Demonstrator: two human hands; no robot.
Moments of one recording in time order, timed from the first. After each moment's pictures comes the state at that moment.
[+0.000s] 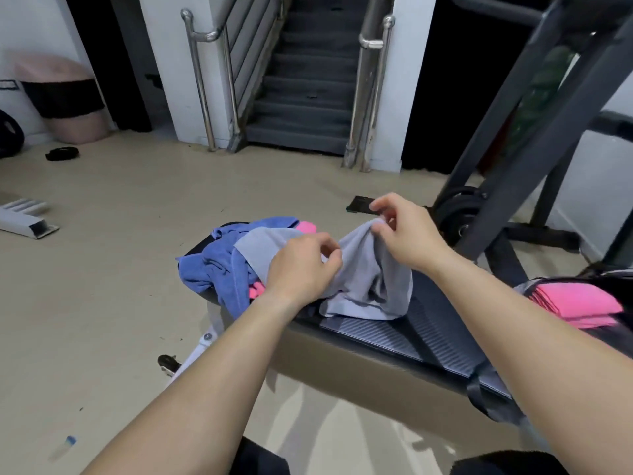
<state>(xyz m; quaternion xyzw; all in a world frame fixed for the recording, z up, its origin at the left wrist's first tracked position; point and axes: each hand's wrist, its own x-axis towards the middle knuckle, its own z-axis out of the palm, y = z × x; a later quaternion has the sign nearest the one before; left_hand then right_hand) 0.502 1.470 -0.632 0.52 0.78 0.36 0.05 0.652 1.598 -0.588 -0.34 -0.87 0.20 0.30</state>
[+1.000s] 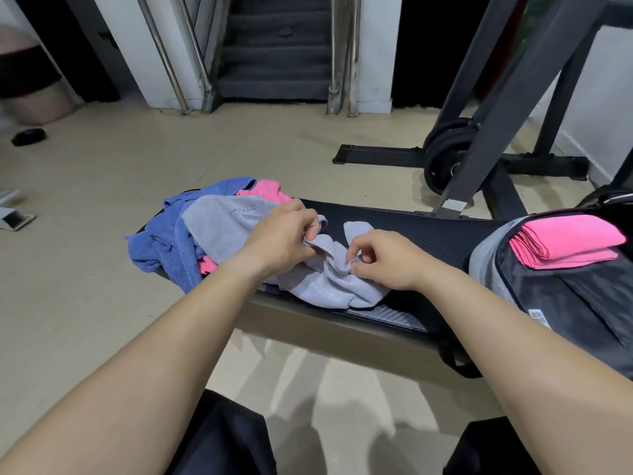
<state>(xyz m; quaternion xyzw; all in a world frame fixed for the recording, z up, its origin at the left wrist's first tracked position) 0.517 1.530 -0.667 0.64 0.74 0.20 0.07 0.715 1.625 -0.692 -0.31 -0.91 0.27 0.07</state>
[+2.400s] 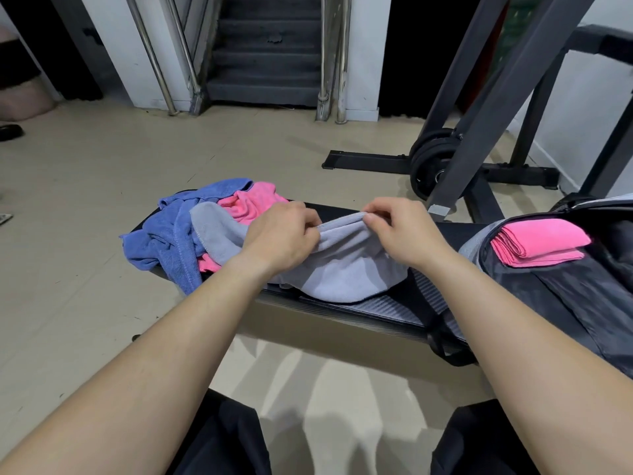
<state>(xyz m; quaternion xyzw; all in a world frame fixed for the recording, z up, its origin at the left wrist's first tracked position) 0.529 1.519 -0.654 0.63 0.75 0.20 0.00 0.725 1.622 -0.655 -0.38 -0.86 0.21 0.25</state>
